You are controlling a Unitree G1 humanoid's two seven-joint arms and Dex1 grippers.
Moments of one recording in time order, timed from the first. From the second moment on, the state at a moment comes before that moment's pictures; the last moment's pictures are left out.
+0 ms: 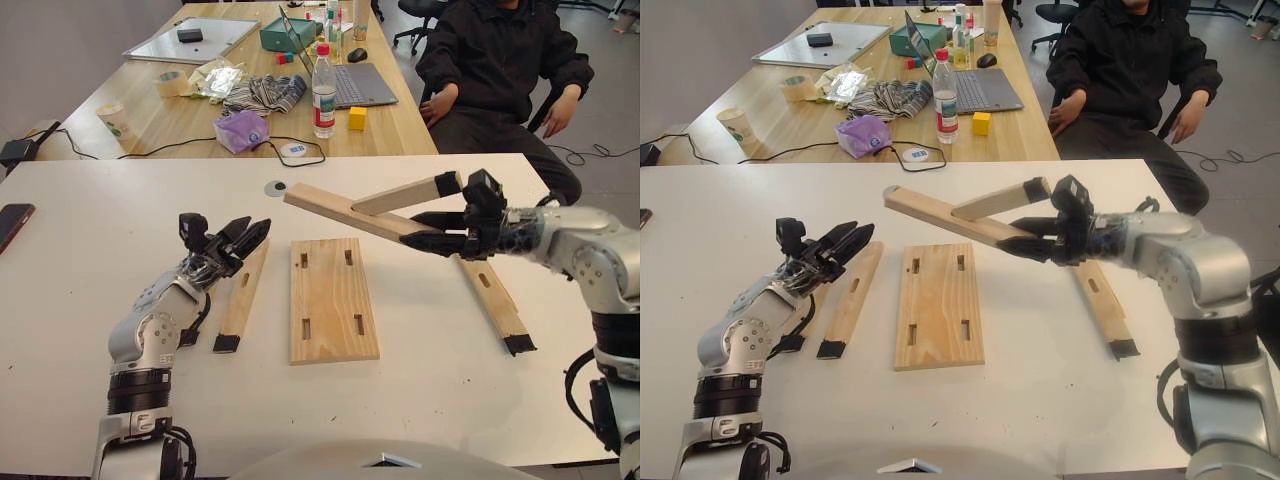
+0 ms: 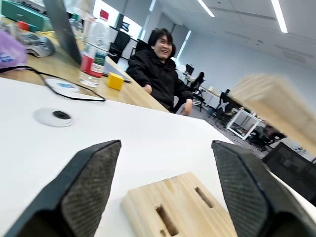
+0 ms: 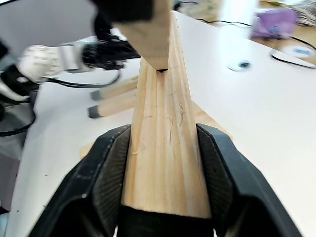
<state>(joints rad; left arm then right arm) -0.15 0.36 0.23 0.02 -0.75 0.48 -0.62 -0.44 -0.72 -0.02 -0.17 0.62 0.89 1.00</state>
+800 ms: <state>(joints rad) -0.12 0.29 0.26 -0.09 -0.75 0.52 -0.53 0.09 -0.53 -0.02 -0.11 0.30 0.53 0.55</state>
